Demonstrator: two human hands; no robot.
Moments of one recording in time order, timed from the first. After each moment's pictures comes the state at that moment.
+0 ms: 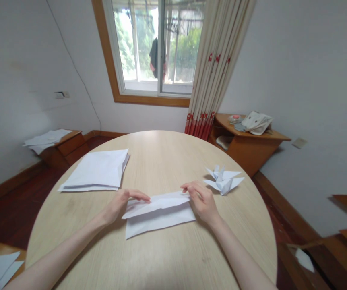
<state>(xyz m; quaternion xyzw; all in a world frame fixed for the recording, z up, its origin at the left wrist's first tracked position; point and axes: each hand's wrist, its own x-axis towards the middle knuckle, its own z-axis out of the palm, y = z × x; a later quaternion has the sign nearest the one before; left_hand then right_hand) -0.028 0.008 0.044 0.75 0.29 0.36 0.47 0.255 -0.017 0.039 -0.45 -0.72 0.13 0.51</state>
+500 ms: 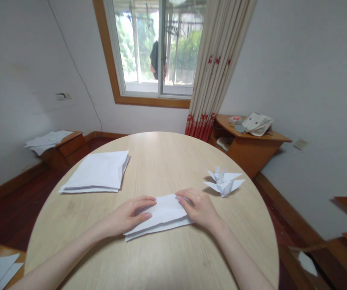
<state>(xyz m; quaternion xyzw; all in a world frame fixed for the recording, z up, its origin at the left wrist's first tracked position) -0.017 -0.002 0.042 0.85 0.35 0.20 0.33 0.252 -0.019 0.041 -0.48 -0.81 0.10 0.32</state>
